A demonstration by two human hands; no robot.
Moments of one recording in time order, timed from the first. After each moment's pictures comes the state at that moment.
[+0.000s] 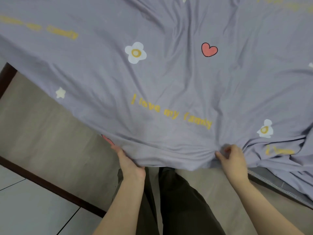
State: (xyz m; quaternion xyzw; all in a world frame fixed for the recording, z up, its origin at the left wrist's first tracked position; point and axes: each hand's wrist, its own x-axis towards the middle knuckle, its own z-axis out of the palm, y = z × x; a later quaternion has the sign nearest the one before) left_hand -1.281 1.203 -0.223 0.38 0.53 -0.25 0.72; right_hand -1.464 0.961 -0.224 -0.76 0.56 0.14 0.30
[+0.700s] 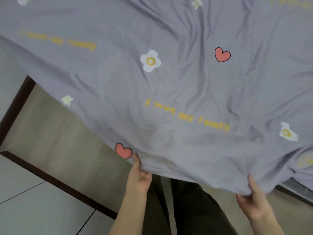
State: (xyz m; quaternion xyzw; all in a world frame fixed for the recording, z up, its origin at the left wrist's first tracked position) left_hand -1.275 1.253 -0.227 0.30 0.56 -0.33 0.70; right_hand -1.497 1.013 -0.194 -0.07 0.70 -0.16 0.69
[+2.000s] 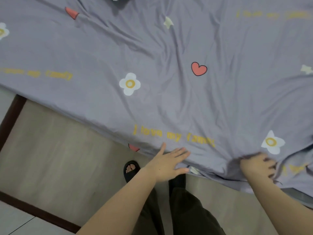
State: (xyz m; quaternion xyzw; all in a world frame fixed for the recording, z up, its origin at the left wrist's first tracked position) left_hand -1.237 1.117 -0.257 0.68 -0.58 -0.46 0.03; right_hand -1.454 0.896 -0.258 -0.58 0.78 0.19 0.18
